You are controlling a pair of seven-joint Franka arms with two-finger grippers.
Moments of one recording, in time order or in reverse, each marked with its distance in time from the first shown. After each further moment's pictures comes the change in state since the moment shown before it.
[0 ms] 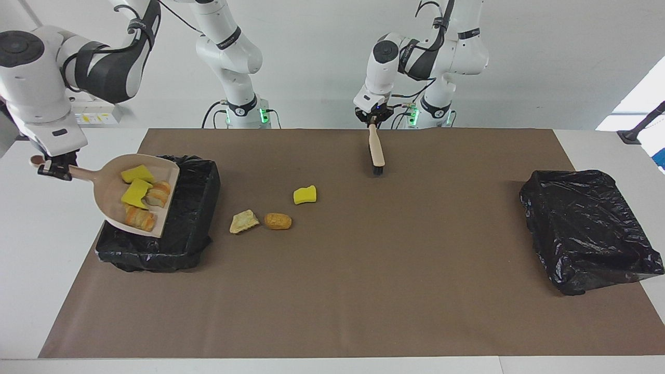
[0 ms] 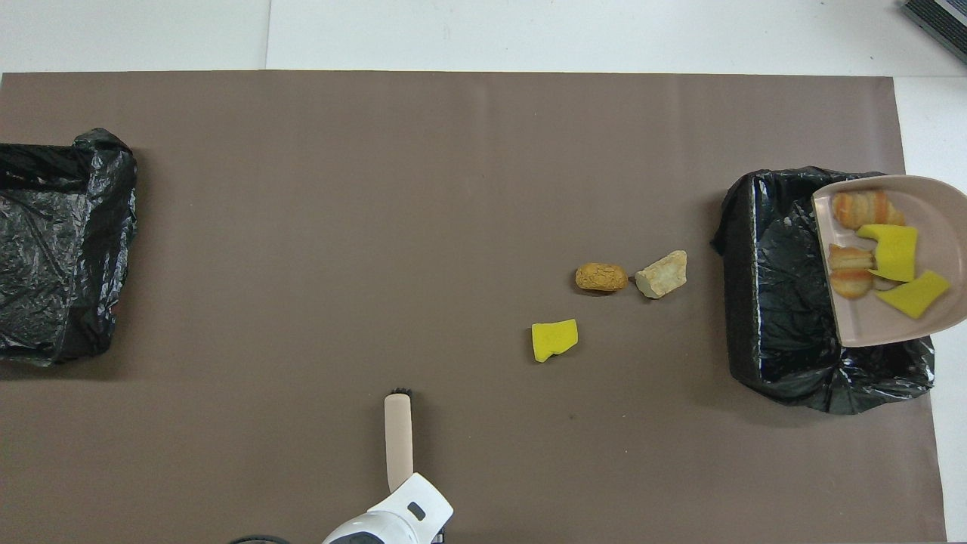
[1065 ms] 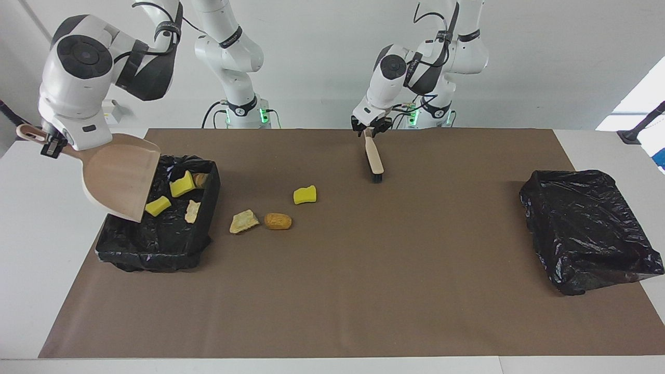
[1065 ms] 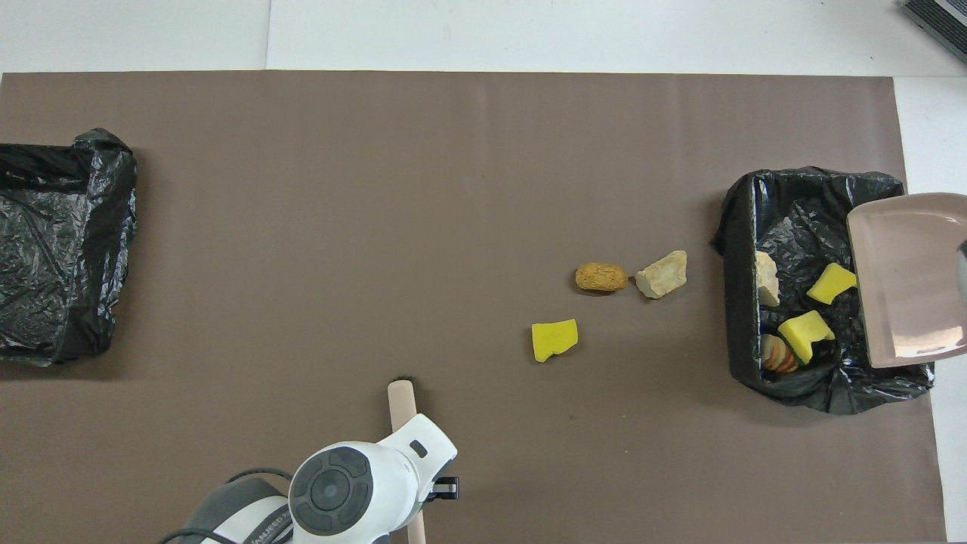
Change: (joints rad) left arm 0.064 0.173 0.088 0.159 0.013 0.044 0.106; right arm 0.090 -0.036 -0.001 -0.018 -0.180 -0.147 0.180
